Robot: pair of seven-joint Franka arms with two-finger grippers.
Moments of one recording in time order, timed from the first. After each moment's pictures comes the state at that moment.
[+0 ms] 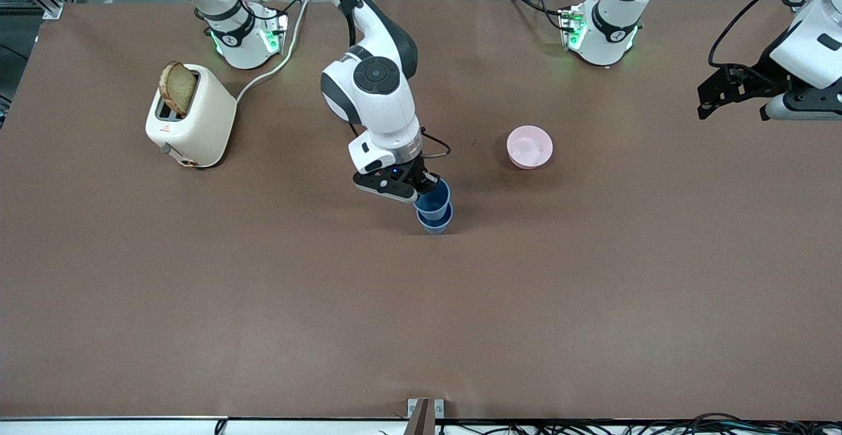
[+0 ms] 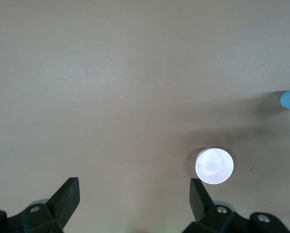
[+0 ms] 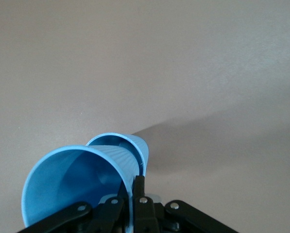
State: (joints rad) left arm -0.01 -0.10 -0.11 -1.64 0.01 1.56 -0.06; right arm 0.79 0.53 -0.03 -1.61 -0.03 2.37 1.15
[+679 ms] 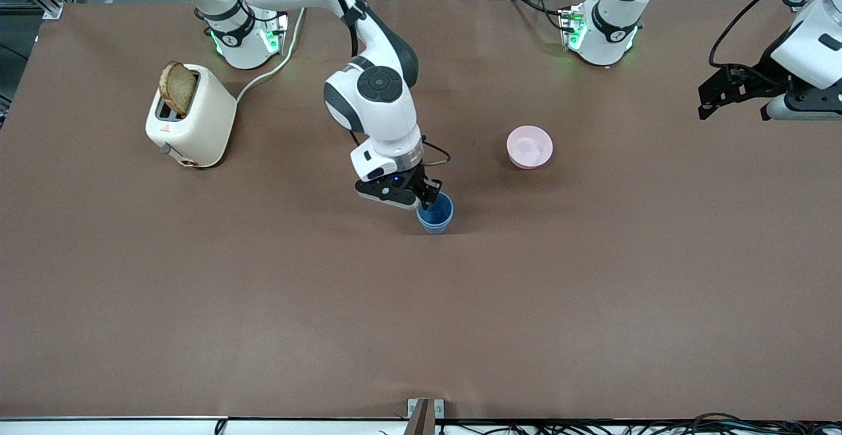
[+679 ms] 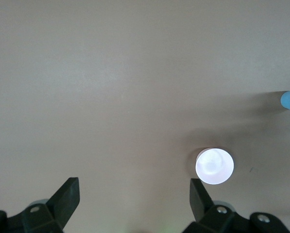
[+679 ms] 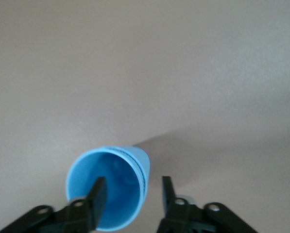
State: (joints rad) left arm -0.01 -0.10 -0.11 -1.64 0.01 1.56 -0.06; right arm 0.78 0.55 -0.04 -1.59 -0.06 2.39 1.15
